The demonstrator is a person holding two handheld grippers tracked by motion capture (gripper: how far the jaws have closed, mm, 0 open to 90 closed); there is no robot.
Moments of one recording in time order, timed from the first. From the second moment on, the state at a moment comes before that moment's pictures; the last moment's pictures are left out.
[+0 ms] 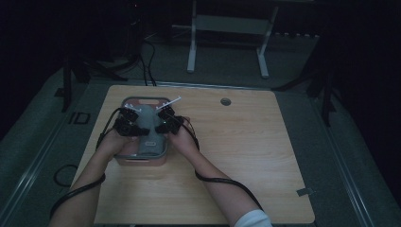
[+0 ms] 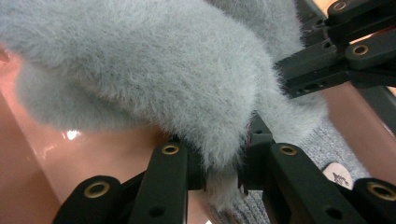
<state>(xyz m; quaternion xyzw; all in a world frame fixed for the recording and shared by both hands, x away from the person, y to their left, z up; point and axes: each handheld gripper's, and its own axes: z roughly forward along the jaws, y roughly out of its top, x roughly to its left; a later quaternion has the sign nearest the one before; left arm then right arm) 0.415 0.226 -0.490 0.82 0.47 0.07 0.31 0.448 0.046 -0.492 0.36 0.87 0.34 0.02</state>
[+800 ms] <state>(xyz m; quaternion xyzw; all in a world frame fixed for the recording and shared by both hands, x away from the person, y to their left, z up) 0.406 0.231 -0.473 0.78 0.51 0.16 0.32 0.451 0.024 -0.460 0.32 0.86 0.39 0.01</state>
